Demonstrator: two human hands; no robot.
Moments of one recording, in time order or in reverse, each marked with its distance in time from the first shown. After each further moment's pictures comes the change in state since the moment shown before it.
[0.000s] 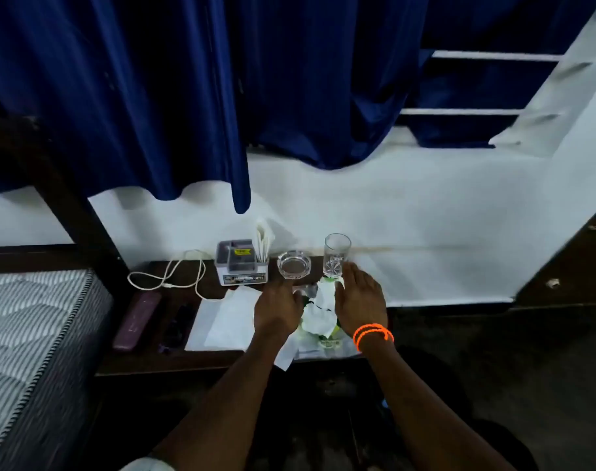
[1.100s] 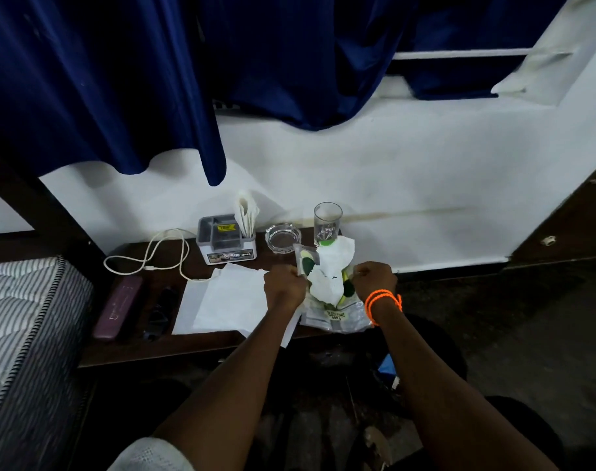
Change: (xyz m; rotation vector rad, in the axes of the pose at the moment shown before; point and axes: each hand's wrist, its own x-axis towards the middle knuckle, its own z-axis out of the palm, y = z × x) left_hand 0.020 0.023 0.042 -0.412 -0.110 -0.389; right_hand 0.004 0.042 0.009 0.602 -0.168 0.739
